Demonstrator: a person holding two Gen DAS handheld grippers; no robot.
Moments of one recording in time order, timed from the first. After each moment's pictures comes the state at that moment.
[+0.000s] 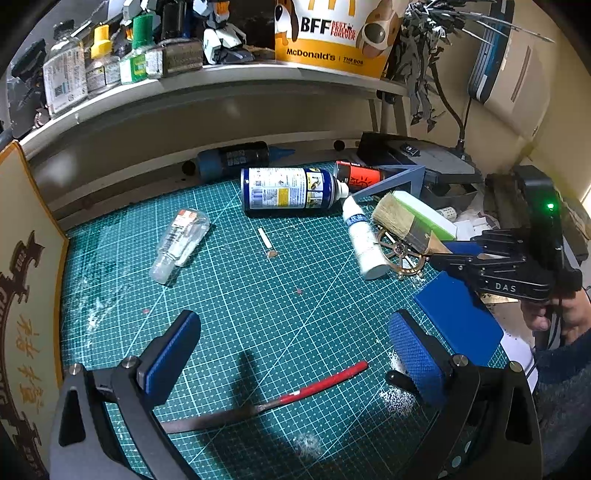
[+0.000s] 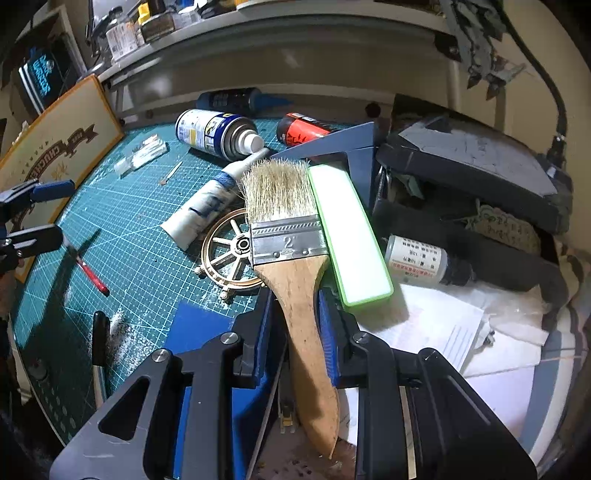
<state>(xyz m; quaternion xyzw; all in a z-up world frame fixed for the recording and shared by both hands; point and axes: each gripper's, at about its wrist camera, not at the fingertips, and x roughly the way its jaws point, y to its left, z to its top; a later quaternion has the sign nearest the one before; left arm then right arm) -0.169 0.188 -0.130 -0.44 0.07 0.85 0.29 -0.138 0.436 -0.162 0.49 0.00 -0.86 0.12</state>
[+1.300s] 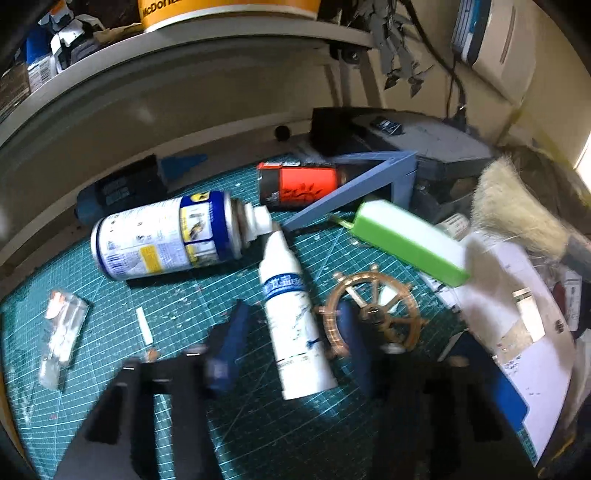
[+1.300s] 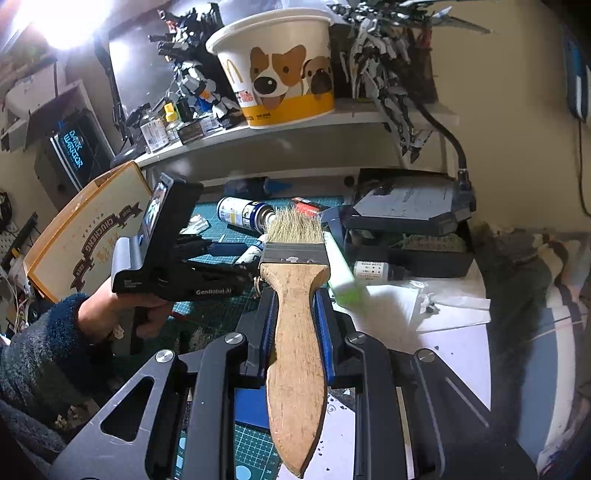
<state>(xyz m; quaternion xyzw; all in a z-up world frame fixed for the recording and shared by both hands) -0.217 0.305 -0.171 -0.44 0.12 0.82 0.34 -0.063 0.462 -0.081 0.39 -0.07 -0.91 0.11</state>
